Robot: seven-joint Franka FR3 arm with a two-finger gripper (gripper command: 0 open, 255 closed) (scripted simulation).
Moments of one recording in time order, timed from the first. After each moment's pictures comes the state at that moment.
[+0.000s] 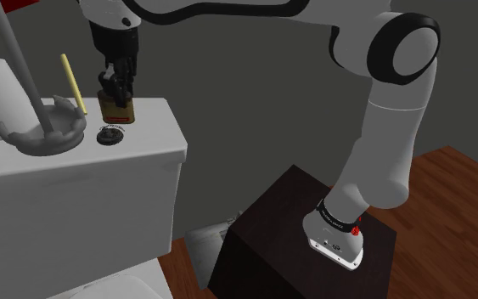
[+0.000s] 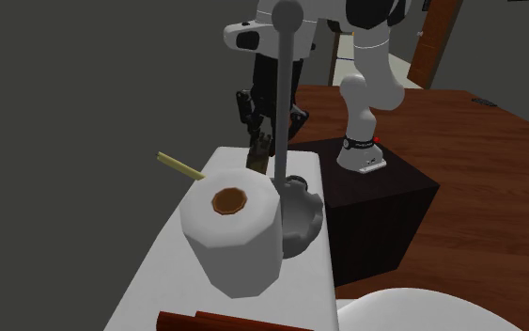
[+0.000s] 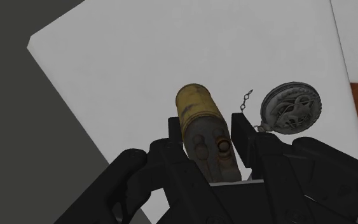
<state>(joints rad) 0.35 0.35 0.43 -1.37 -0.30 1.74 0.06</state>
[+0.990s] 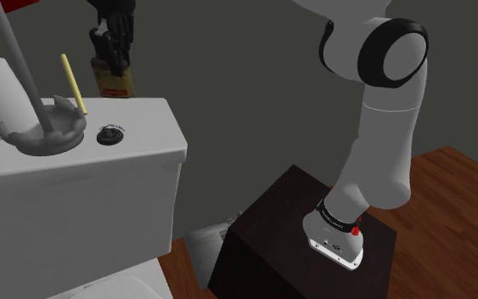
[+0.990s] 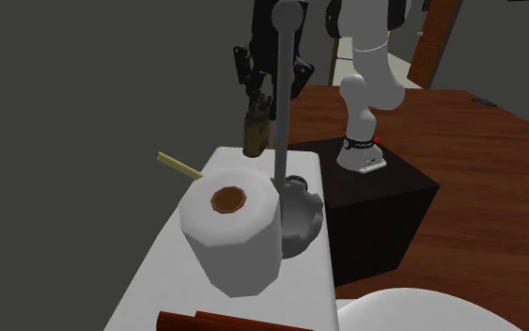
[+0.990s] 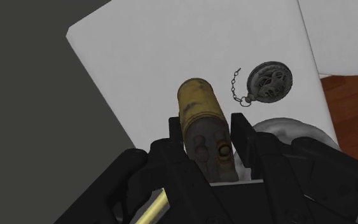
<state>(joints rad) 0.40 0.42 0.43 -1.08 -0.32 1.51 0.03</state>
